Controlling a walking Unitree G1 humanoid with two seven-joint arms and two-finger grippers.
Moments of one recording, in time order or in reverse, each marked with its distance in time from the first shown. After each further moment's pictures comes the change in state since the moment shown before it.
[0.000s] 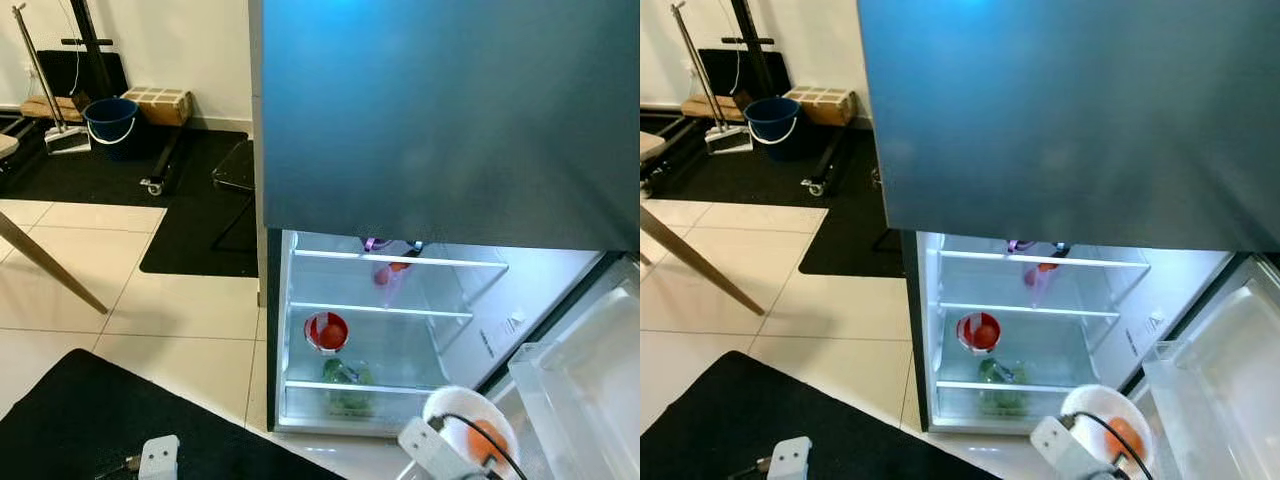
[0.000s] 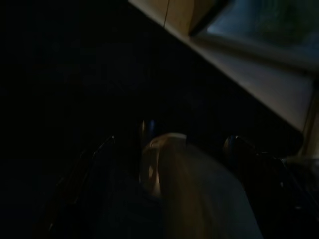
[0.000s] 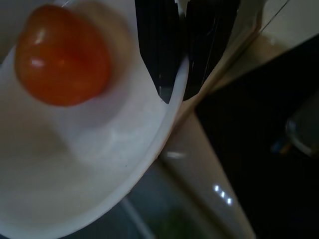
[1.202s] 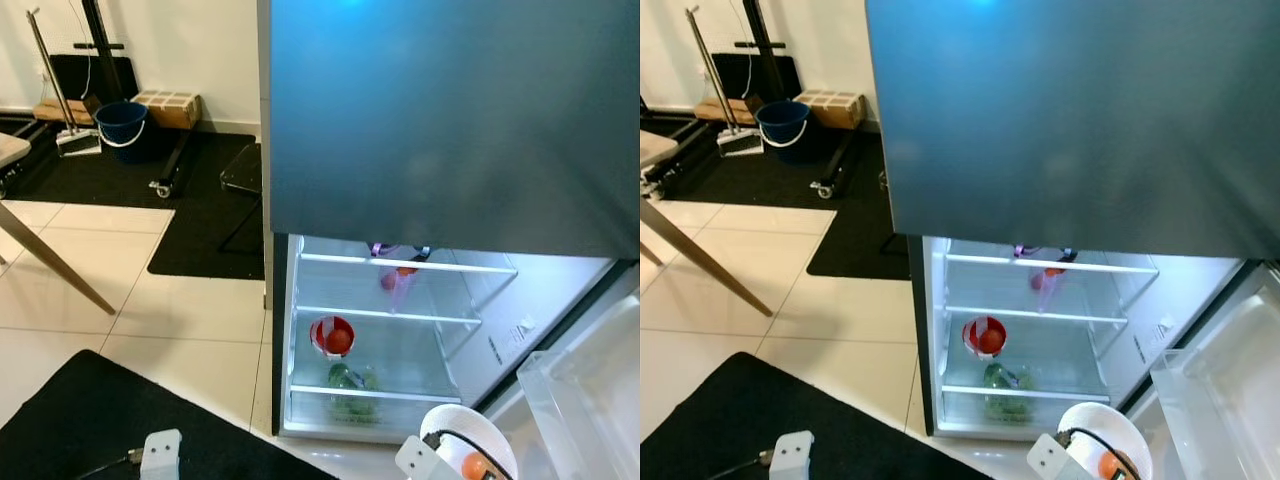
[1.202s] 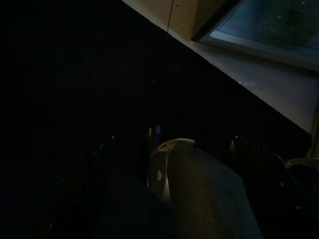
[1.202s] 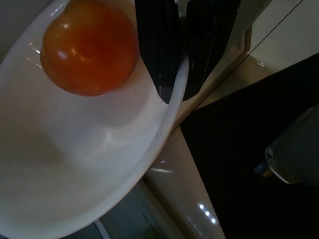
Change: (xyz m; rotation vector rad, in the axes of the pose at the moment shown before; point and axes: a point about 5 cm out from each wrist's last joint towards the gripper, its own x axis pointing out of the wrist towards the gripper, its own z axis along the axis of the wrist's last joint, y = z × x) left arm -0.001 0.002 -0.002 0.034 0.017 0.008; right arm -0.007 0.024 -0.026 -0.013 0.100 0.078
